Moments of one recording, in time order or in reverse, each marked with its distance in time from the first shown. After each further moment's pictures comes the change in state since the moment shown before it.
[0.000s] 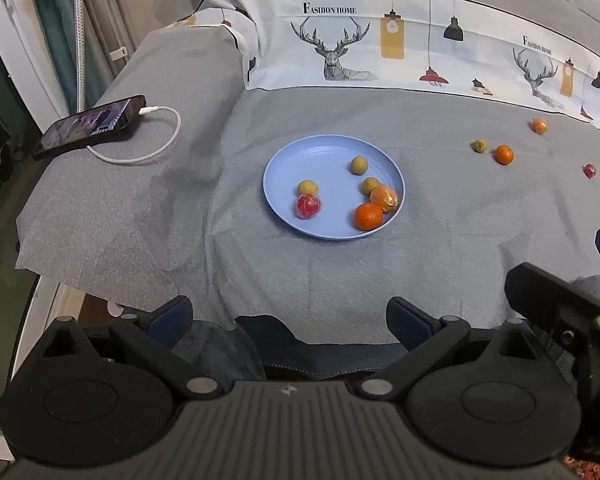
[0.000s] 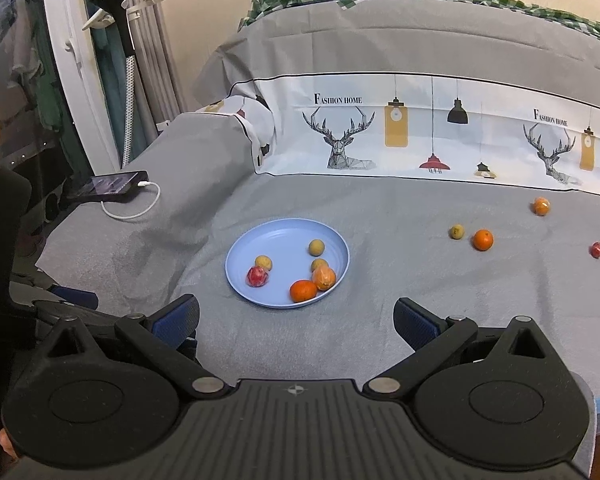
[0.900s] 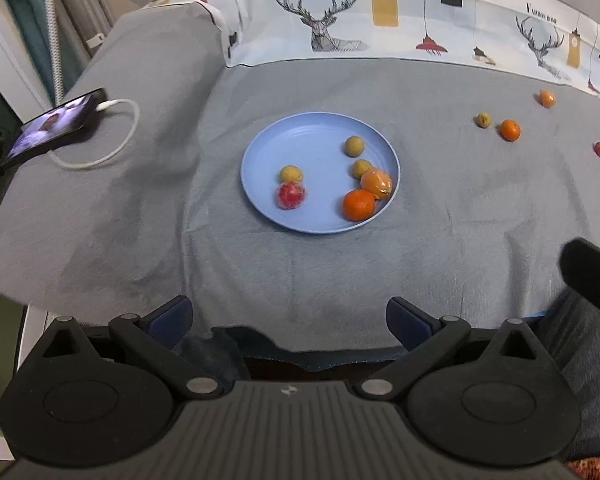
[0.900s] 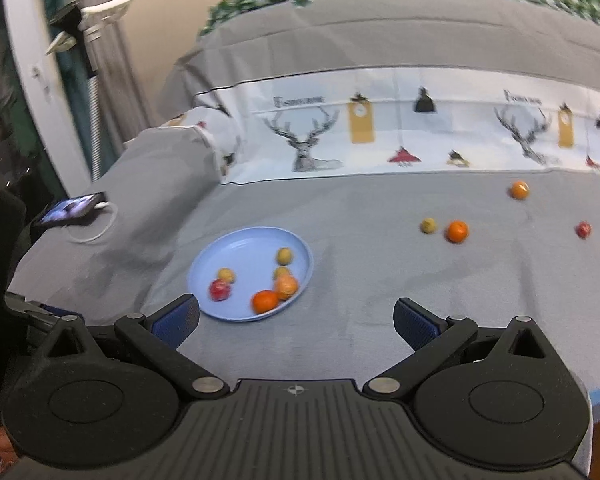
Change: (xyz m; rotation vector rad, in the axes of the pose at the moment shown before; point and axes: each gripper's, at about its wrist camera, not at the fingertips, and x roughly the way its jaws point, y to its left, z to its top) left arm 0.044 -0.029 0.028 0.050 0.104 0.013; right arm 0.018 -0.051 0.001 0.109 -0.017 -0.046
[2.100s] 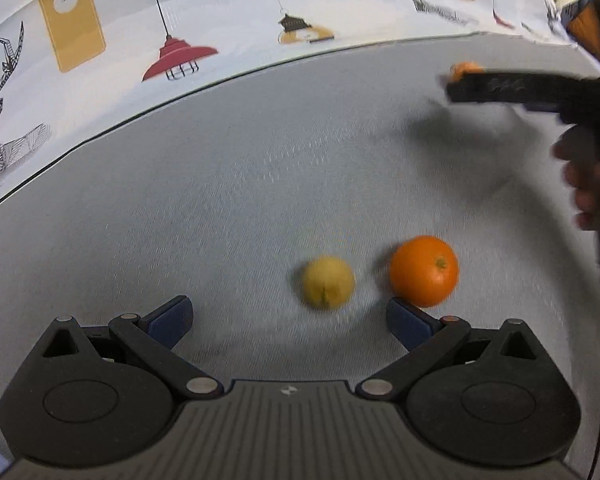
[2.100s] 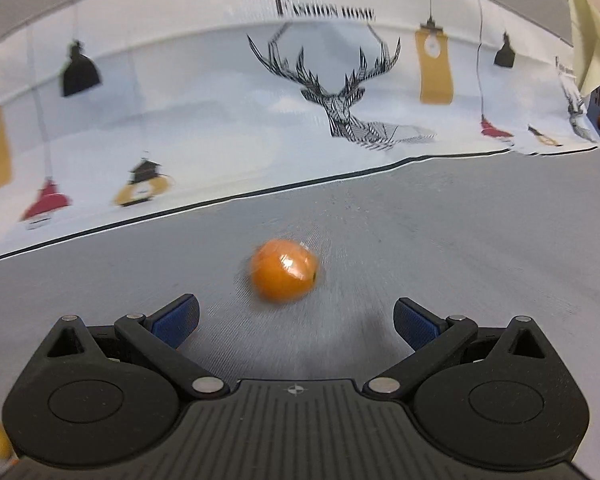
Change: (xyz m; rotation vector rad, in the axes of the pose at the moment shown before) left arm 0.264 -0.266 0.227 0.378 -0.041 -0.340; right arm 0.346 -0.397 0.123 0.168 0.033 -0.462
